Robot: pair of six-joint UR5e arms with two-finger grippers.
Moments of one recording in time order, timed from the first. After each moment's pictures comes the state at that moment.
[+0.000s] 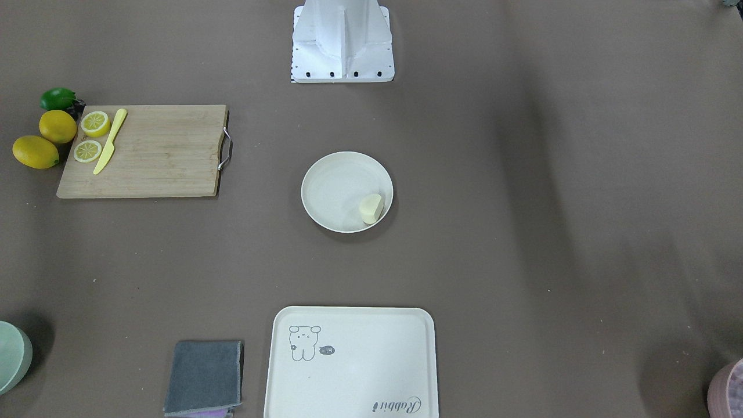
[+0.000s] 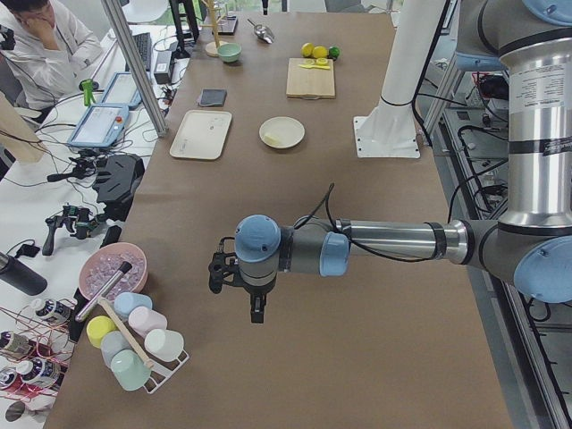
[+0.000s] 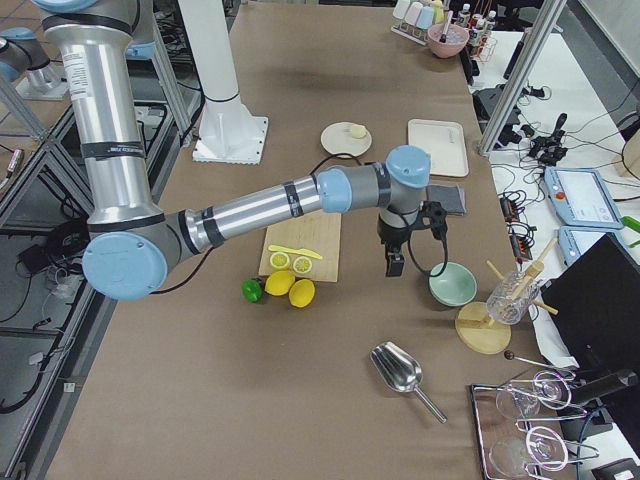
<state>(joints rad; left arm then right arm) -1.61 -1.47 -1.70 -1.59 -2.40 -0.04 1.47 -1.48 1.77 -1.75 2.32 0.07</state>
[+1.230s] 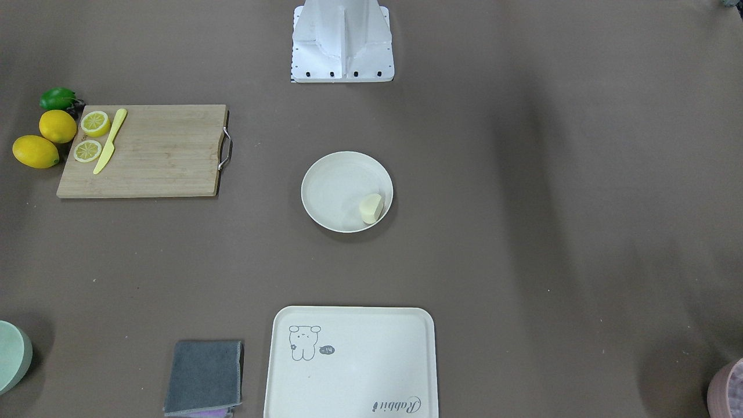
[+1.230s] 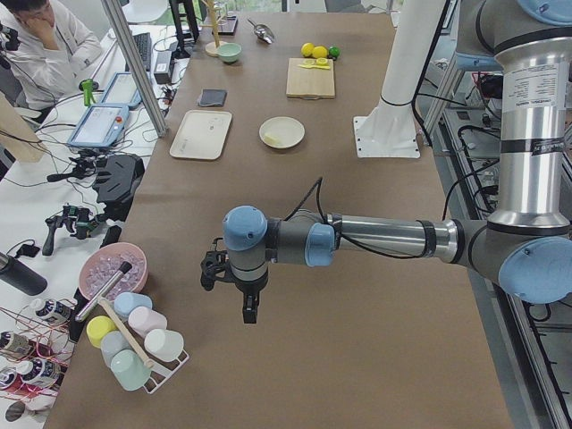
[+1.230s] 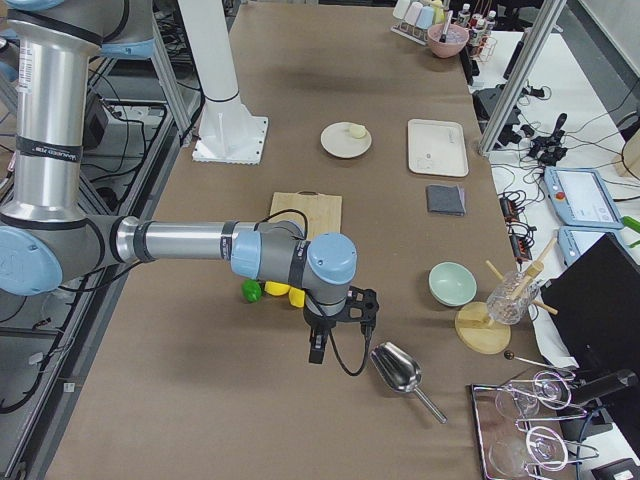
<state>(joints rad) -1.58 -1.51 -1.69 -1.57 -2.31 -0.05 1.63 -1.74 1.79 -1.75 2.21 -0.08</state>
